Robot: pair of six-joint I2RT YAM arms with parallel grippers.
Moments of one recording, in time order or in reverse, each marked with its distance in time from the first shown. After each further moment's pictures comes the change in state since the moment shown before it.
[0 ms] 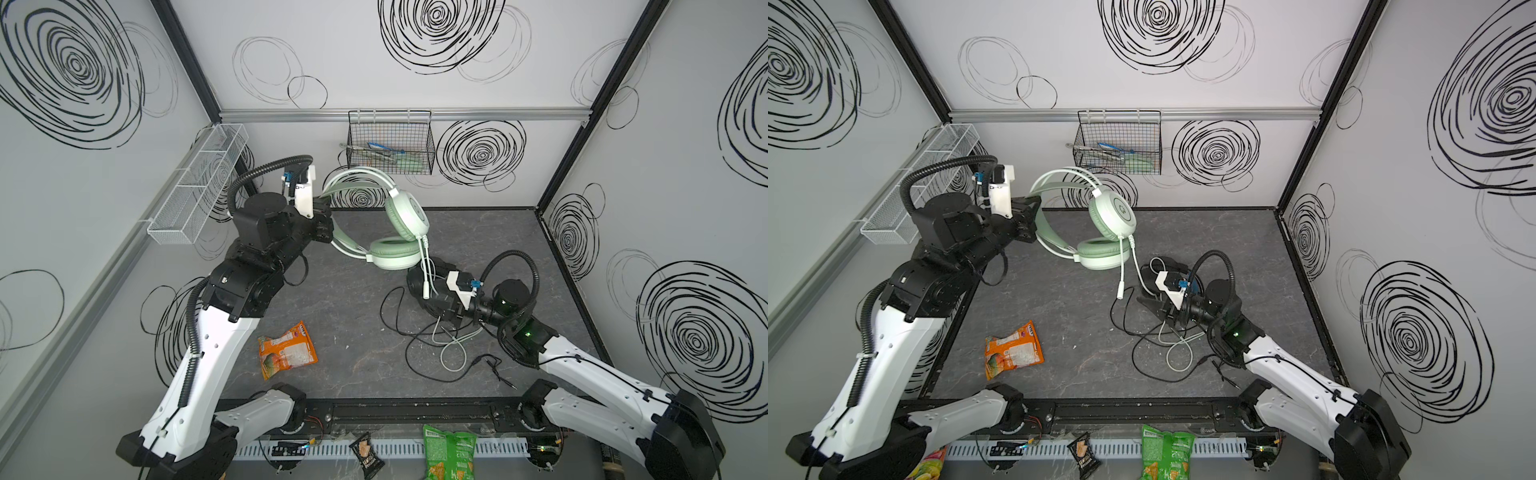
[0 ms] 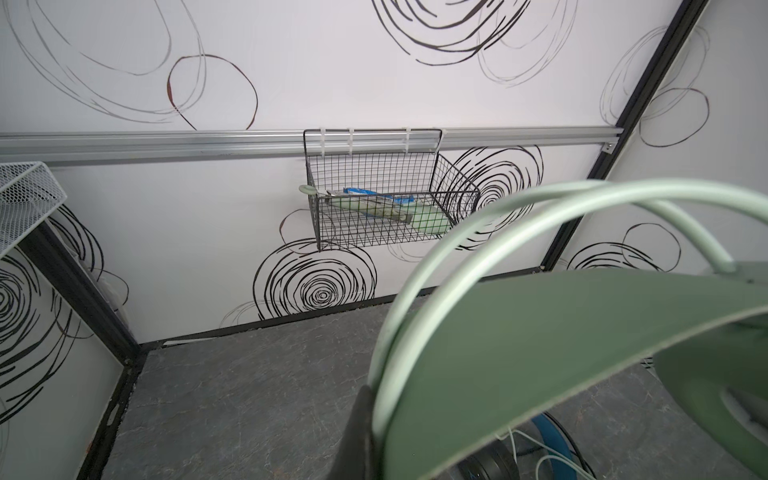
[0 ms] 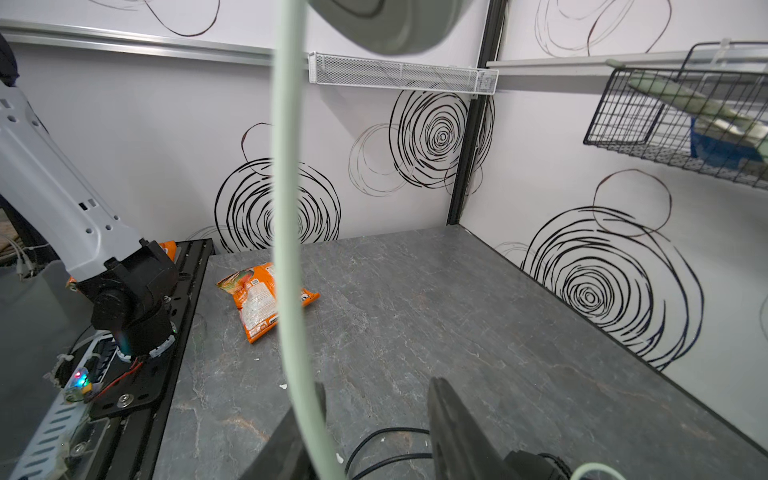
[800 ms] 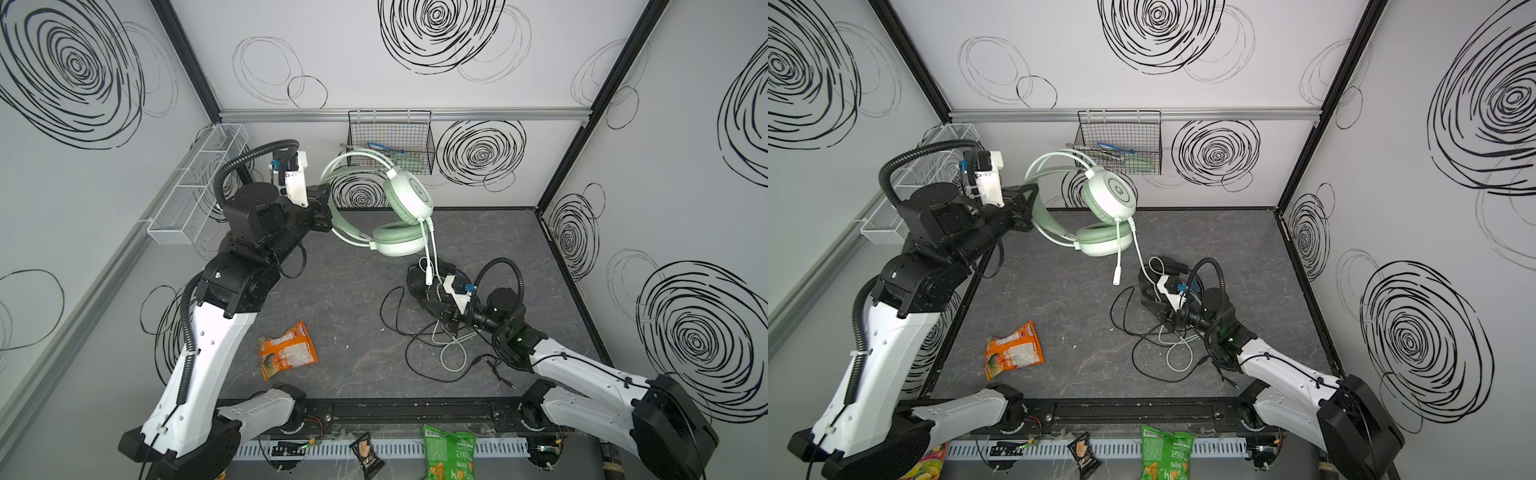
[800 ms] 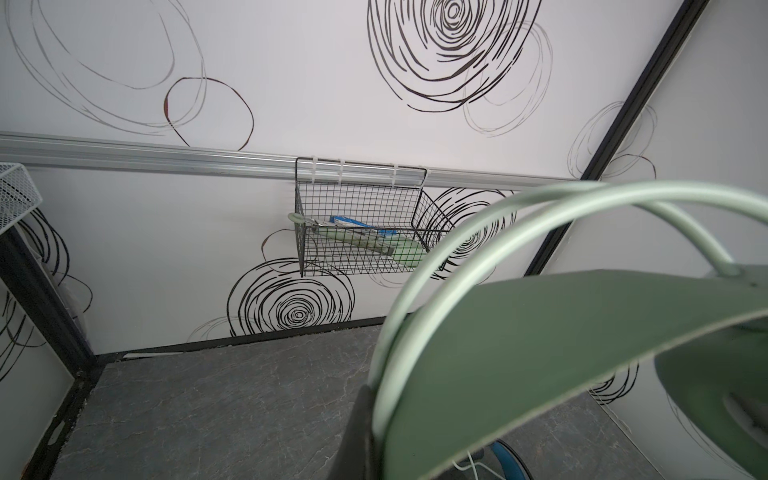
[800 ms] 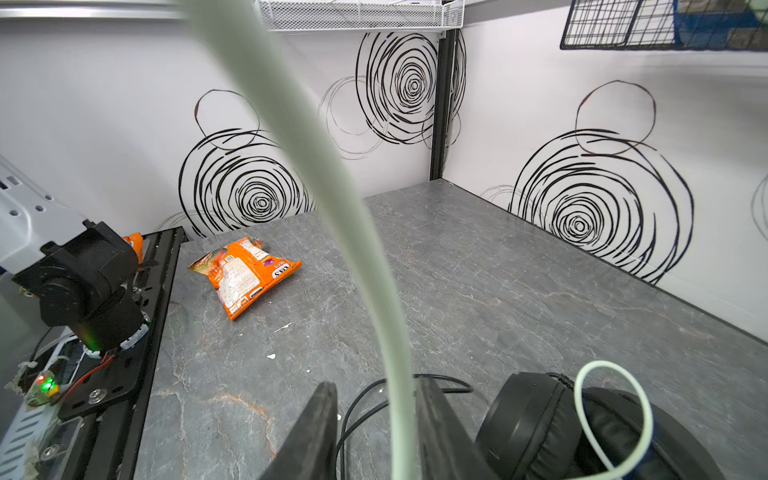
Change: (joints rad) left arm 0.020 0.034 0.077 0.006 0.032 -0.098; right arm -0.001 0.075 -0.130 0.136 0.090 0.080
